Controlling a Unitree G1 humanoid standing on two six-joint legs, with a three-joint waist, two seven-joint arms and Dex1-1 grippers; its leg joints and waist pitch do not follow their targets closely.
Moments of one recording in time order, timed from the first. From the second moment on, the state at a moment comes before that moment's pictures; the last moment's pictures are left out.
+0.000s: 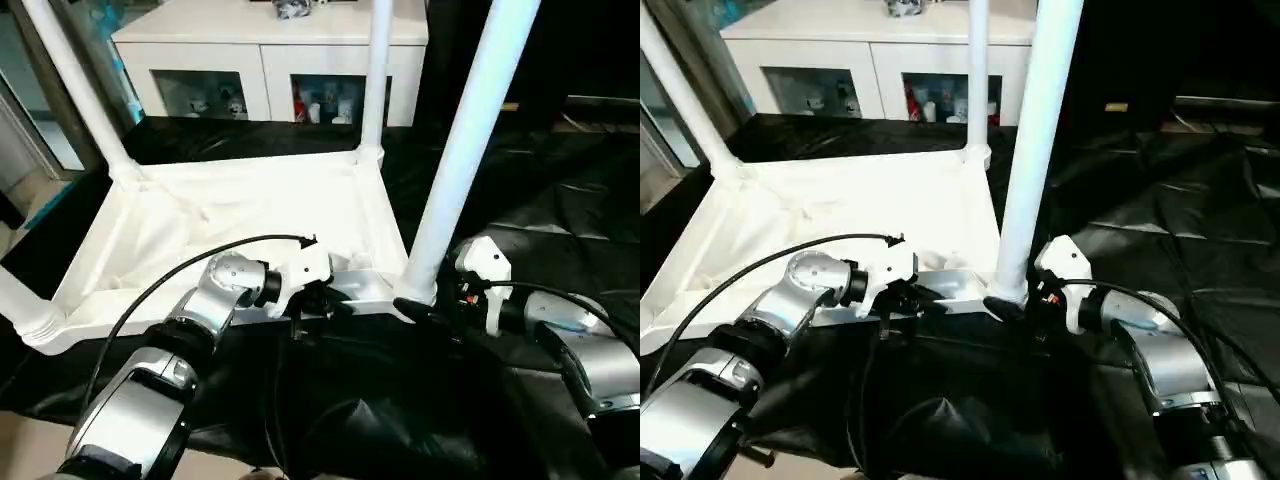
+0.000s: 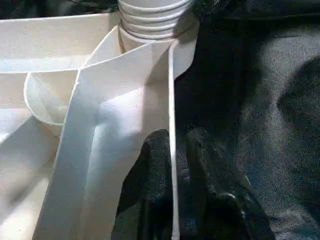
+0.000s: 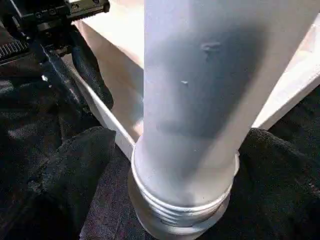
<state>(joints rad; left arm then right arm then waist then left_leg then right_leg) -0.73 0.23 -0.31 0.92 0.06 -0.18 -1.18 -0.28 -0.51 0.09 0.20 0.20 0.22 0.94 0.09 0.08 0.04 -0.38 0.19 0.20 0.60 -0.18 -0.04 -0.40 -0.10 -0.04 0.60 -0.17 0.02</state>
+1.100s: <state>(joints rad) -0.78 0.22 -0.29 1.05 0.05 -0.27 -1.24 -0.33 -0.50 0.10 0.29 0.18 0.17 0.95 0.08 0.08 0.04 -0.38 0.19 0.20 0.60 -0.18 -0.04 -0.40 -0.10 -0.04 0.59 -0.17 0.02</state>
